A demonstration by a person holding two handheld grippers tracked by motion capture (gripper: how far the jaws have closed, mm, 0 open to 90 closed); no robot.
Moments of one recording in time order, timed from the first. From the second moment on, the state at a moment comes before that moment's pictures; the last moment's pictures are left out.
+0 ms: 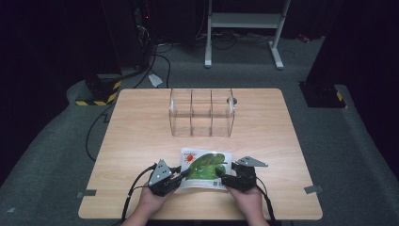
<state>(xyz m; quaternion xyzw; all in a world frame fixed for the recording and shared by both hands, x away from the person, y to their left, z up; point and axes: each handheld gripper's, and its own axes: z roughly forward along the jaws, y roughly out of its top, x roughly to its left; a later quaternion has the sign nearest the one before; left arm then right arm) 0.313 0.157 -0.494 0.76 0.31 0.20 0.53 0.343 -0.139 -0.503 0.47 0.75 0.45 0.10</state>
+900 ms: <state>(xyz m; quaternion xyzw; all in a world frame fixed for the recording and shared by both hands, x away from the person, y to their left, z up) 0.315 0.151 -0.508 0.78 0.33 0.20 0.49 0.306 -0.158 -0.490 0.42 0.73 0.51 0.20</state>
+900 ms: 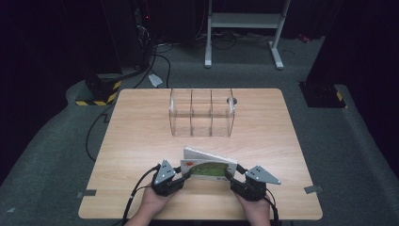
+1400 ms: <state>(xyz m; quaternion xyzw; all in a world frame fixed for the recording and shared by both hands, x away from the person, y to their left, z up) 0.320 0.160 -0.510 0.77 0.37 0.19 0.49 0.305 -0.152 -0.479 0.38 0.74 0.52 0.19</state>
